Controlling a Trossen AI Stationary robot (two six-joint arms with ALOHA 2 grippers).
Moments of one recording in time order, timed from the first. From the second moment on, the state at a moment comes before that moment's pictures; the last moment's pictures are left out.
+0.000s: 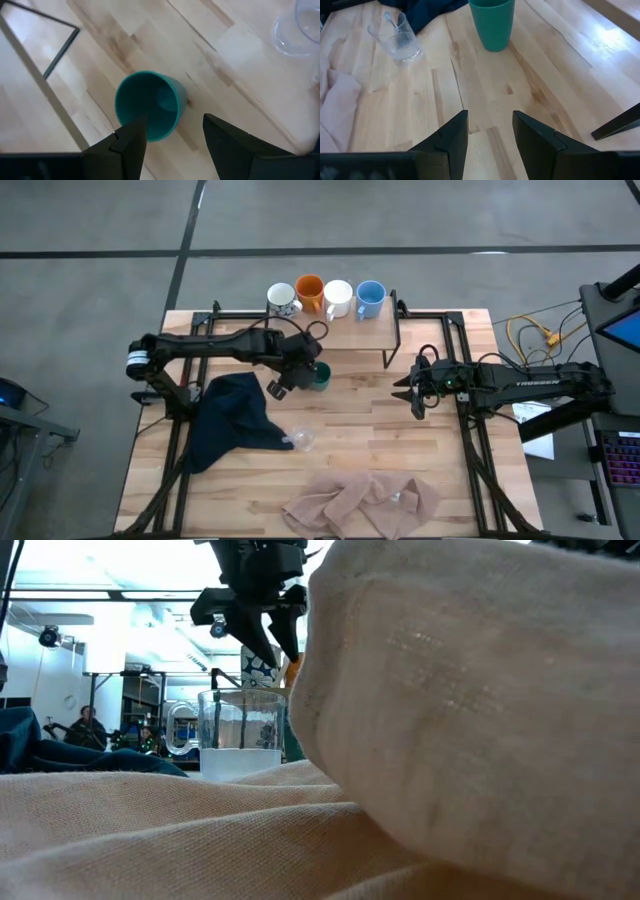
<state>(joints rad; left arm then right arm) 0.15 1.62 1.43 -0.87 -0.02 0.93 -0.06 0.70 0.40 -0.30 0.05 0.23</state>
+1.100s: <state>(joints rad) 0.15 1.75 1.42 -0.78 -0.01 1.00 -0.06 0.70 0.40 -0.31 0.05 0.24</state>
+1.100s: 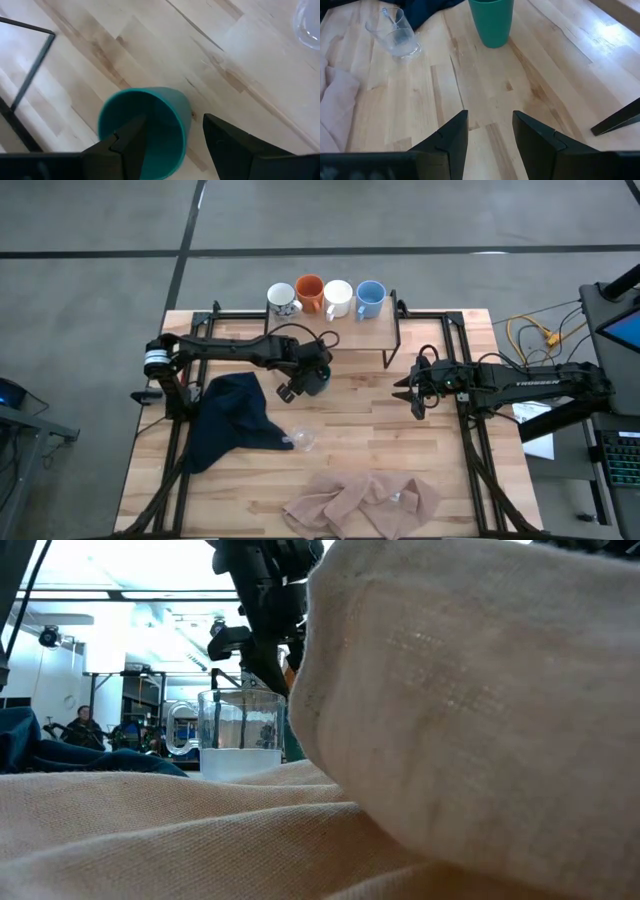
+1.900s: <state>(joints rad) 0.16 1.79 1.40 -0.77 -0.03 0.97 -0.06 0.70 0.40 -0.31 0.05 0.24</state>
